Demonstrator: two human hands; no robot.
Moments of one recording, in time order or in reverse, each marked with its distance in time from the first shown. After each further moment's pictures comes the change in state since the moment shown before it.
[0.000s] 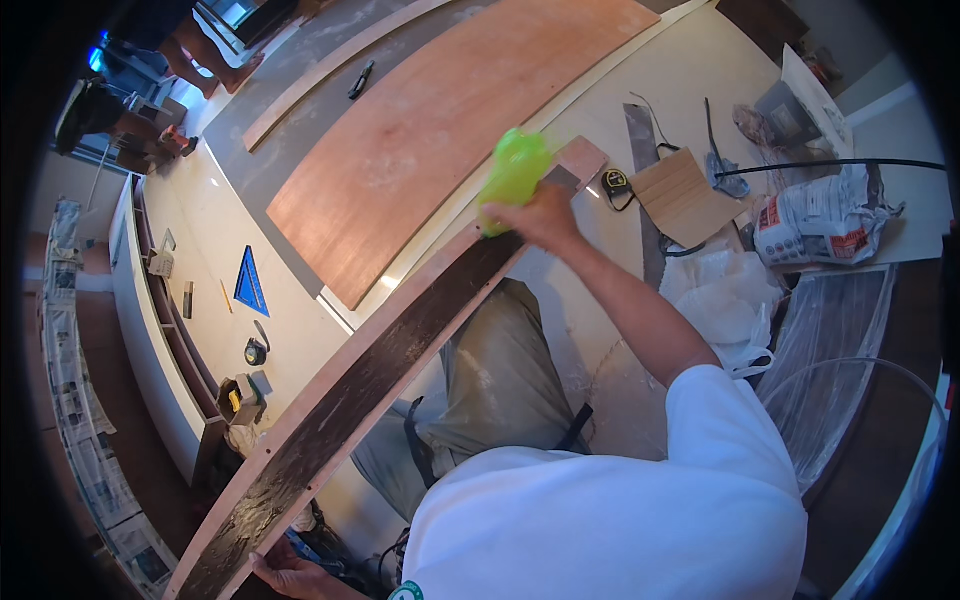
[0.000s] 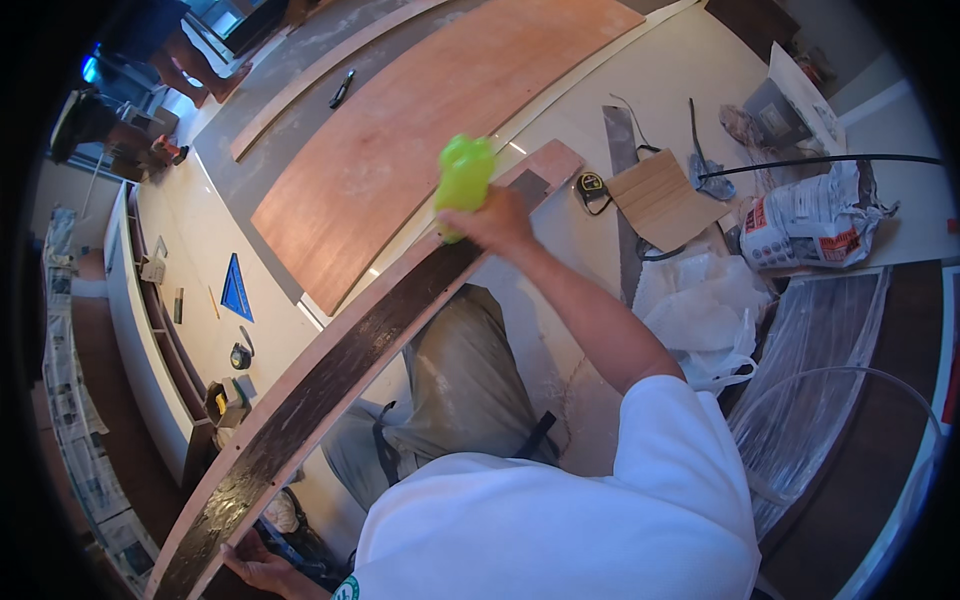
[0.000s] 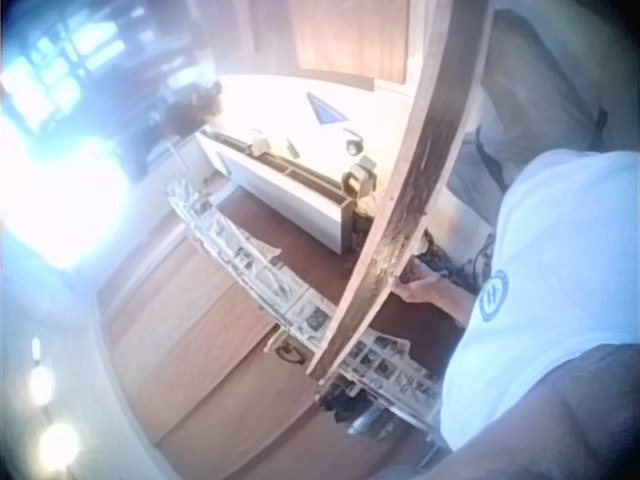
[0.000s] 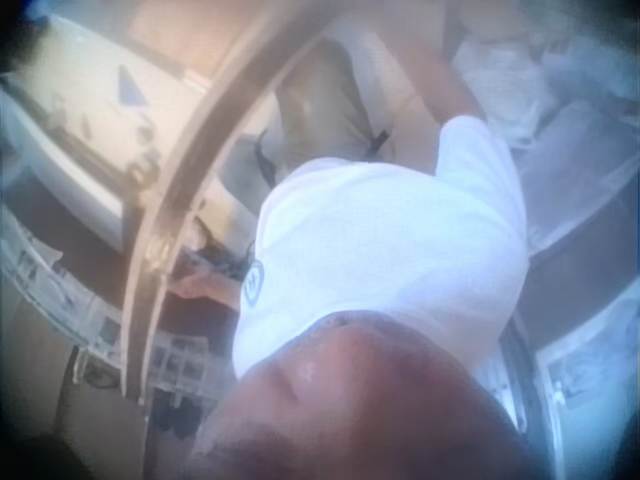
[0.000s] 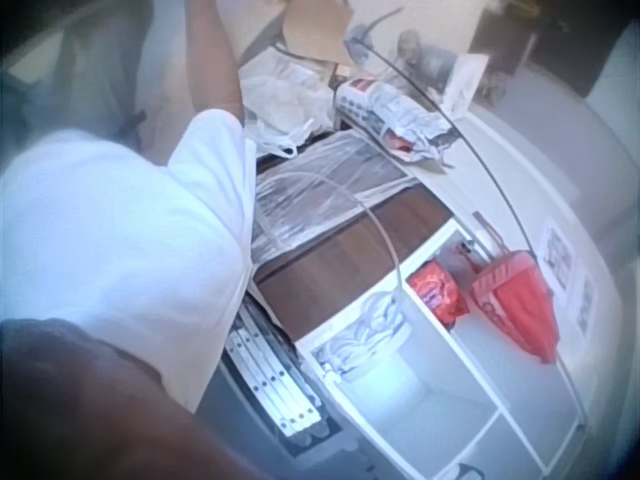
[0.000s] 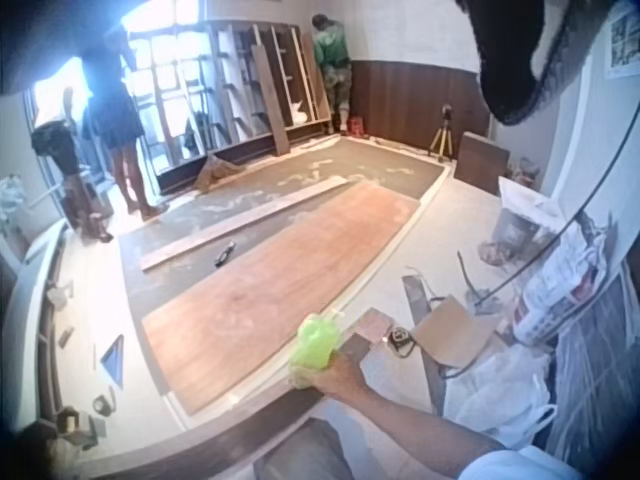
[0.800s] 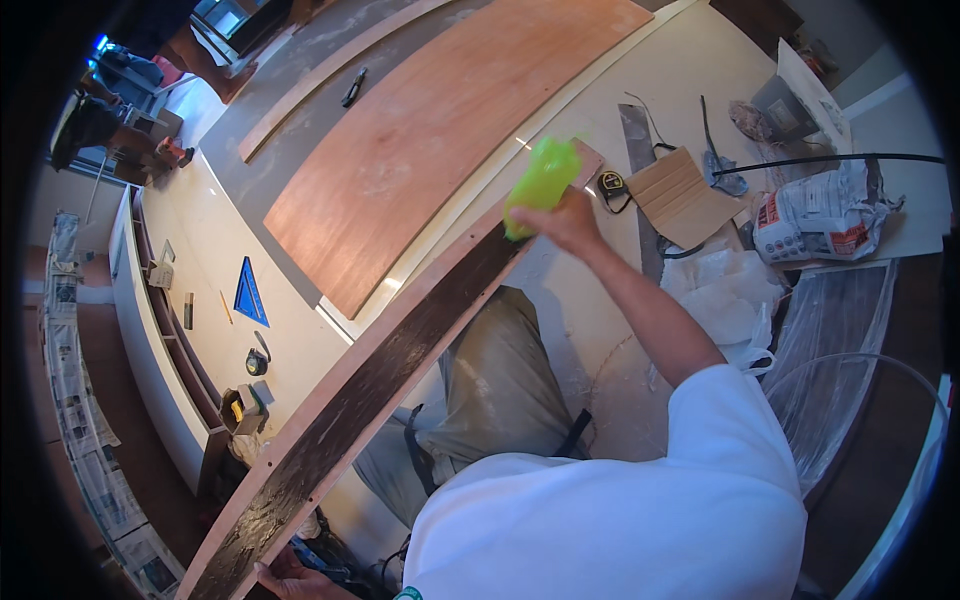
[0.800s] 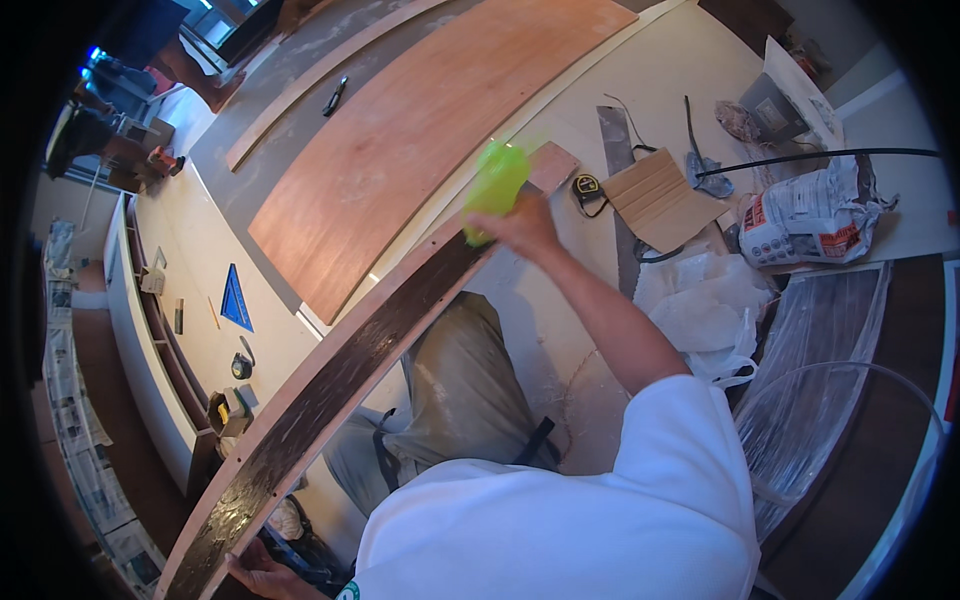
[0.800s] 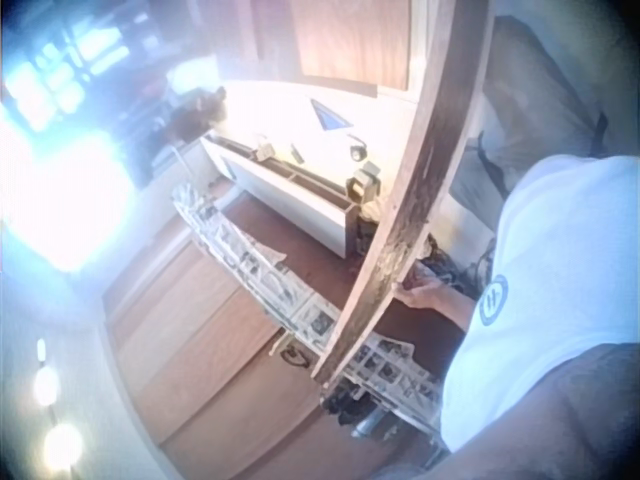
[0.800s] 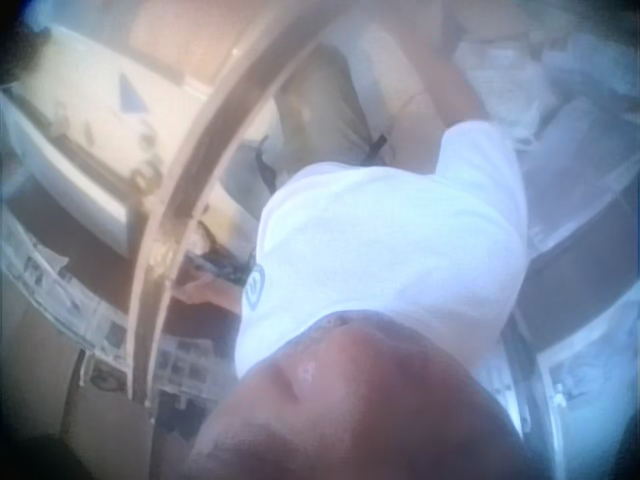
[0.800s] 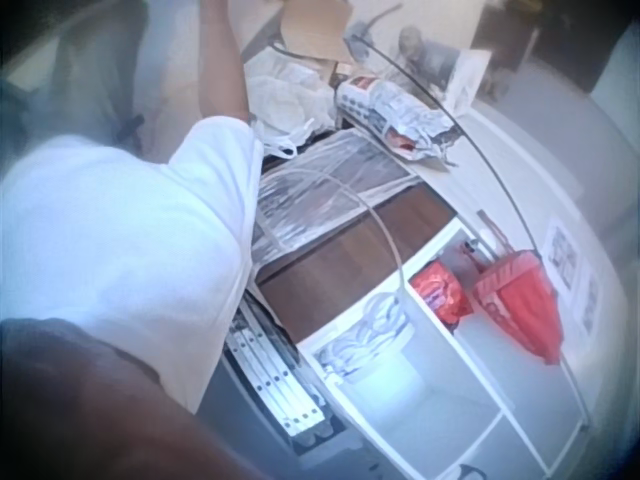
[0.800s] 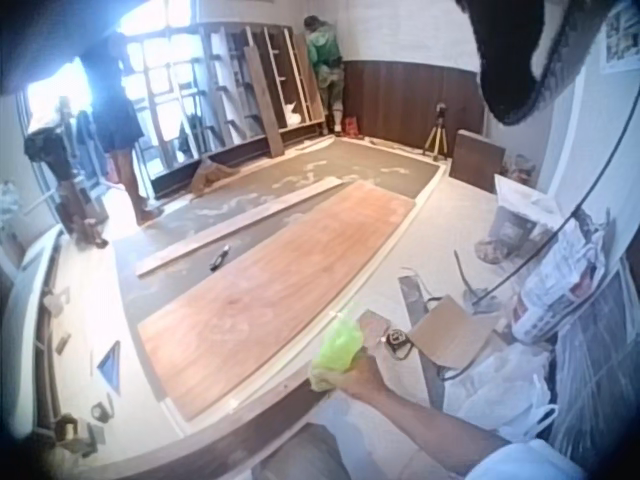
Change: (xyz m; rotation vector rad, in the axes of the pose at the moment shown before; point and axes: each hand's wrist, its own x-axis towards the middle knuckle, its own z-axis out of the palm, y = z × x) left_hand 0.010 -0.007 -0.023 0.039 -0.011 0.010; right_hand 0.009 0.056 -0.024 0.021 0.052 -0.018
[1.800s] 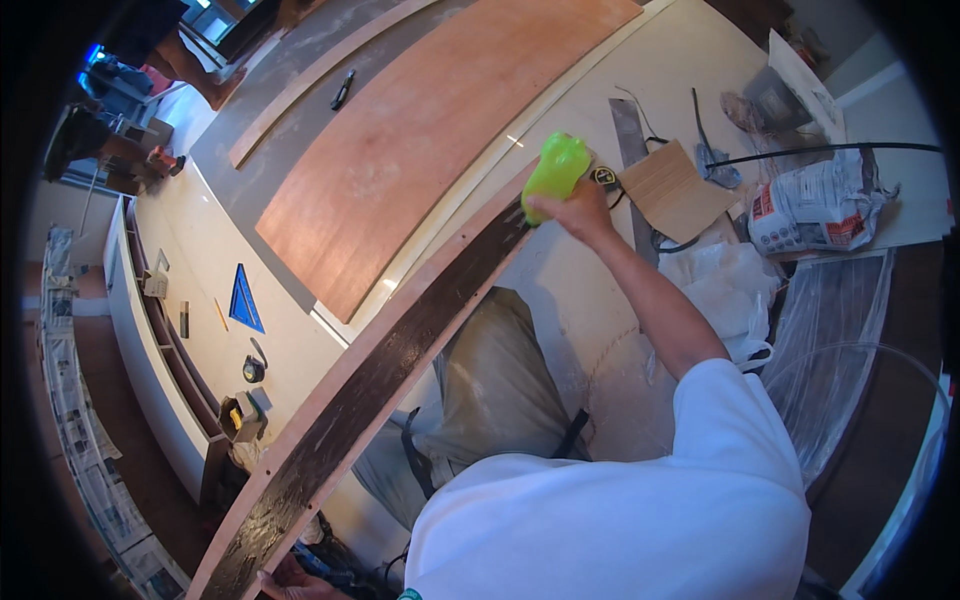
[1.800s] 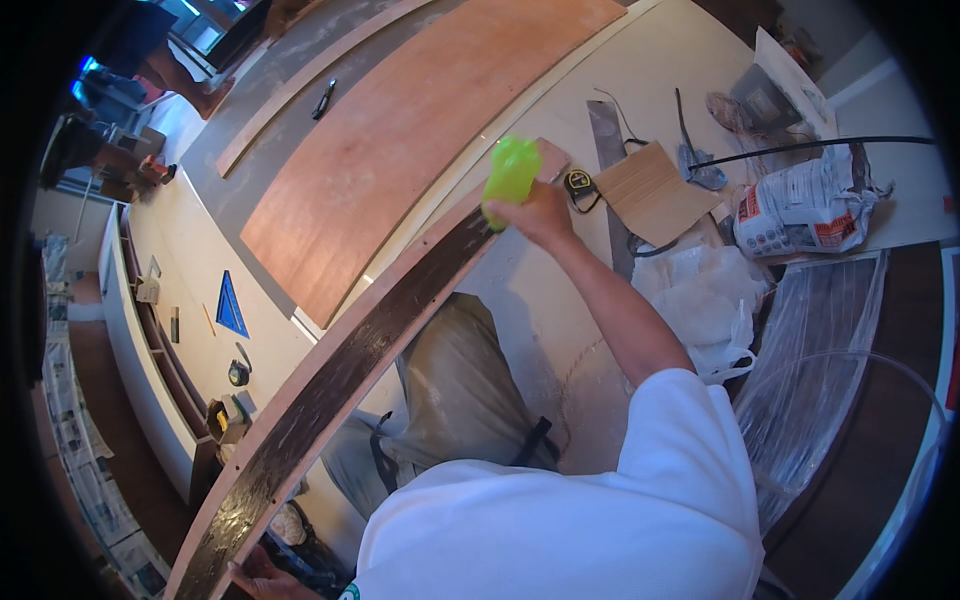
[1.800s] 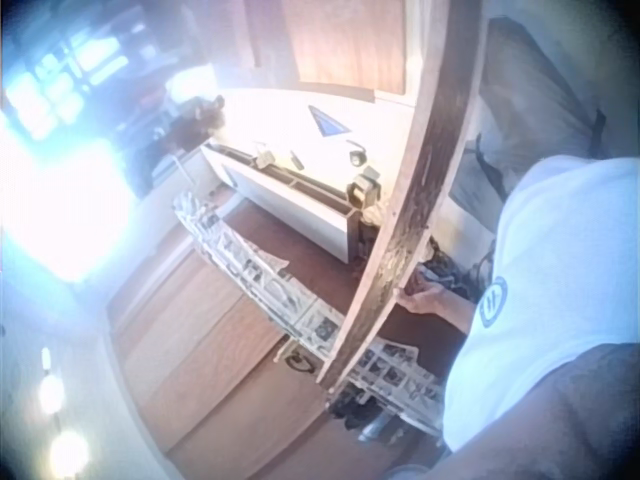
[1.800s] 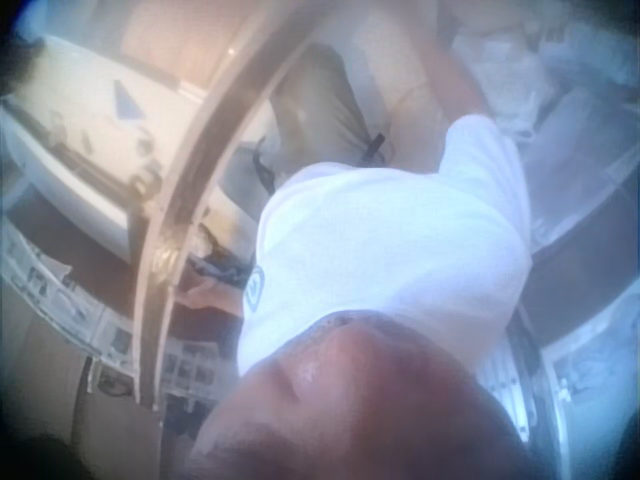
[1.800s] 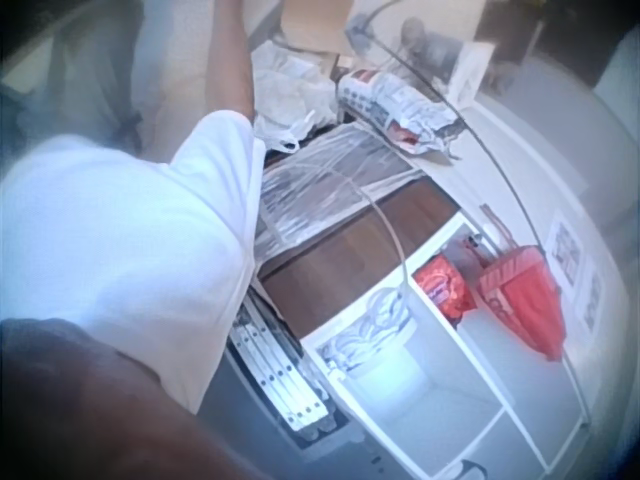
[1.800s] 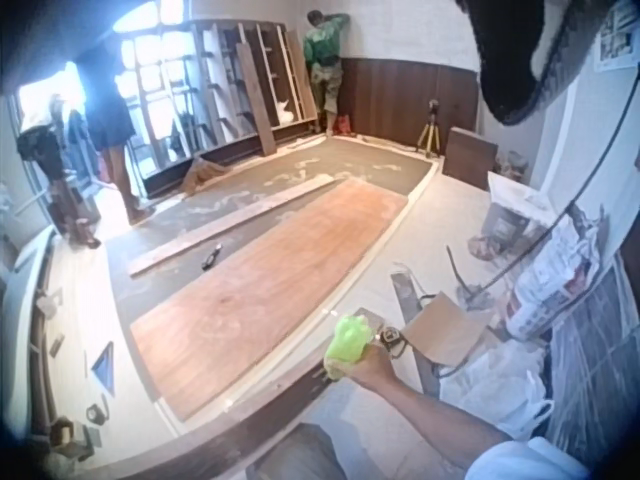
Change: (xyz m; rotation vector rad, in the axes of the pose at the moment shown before) left_hand 0.012 -0.015 0.015 0.097 -0.038 0.070; right_hand -0.007 -0.008 -0.036 -0.037 -0.020 0.076
